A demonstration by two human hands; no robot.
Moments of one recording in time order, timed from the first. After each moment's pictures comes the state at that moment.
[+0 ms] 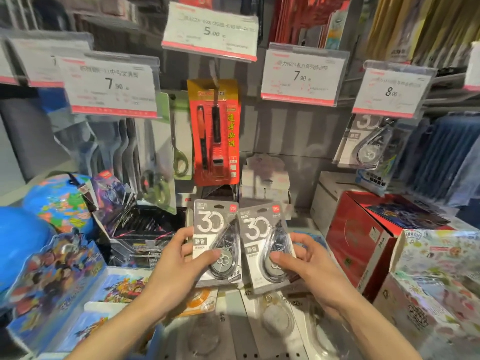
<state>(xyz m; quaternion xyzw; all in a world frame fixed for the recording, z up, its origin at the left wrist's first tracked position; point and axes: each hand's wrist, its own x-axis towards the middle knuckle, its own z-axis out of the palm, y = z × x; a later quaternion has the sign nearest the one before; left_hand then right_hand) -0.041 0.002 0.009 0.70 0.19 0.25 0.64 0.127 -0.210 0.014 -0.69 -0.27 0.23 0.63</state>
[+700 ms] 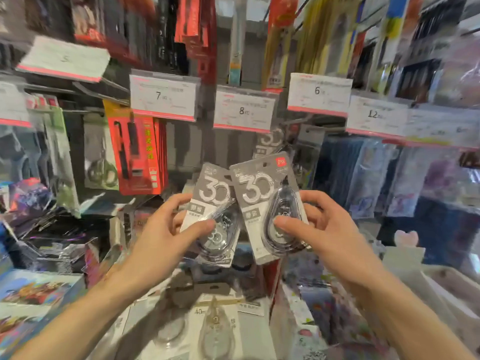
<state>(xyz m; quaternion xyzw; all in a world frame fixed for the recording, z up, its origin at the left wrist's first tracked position) 0.034 -0.146 0.091 0.73 0.07 0.36 0.58 0.189 -0.374 0.128 -0.65 -0.42 0.07 0.62</state>
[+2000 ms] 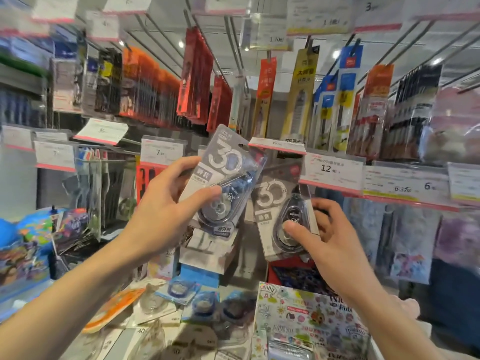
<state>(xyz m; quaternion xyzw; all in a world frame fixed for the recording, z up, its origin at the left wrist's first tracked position) 0.041 -0.241 0.210 0.74 0.03 0.55 0.39 0.251 -0.414 0.180 -0.62 -0.50 -0.02 0.60</state>
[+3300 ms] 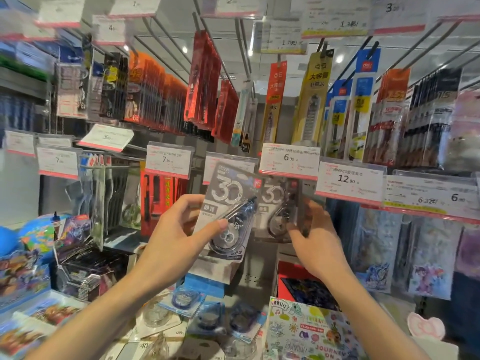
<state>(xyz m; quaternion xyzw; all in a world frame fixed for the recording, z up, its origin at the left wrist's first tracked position) 0.059 -0.207 0.169 0.75 0.11 0.51 0.41 0.282 -0.345 0.185 -0.79 -0.40 -0.14 0.45</state>
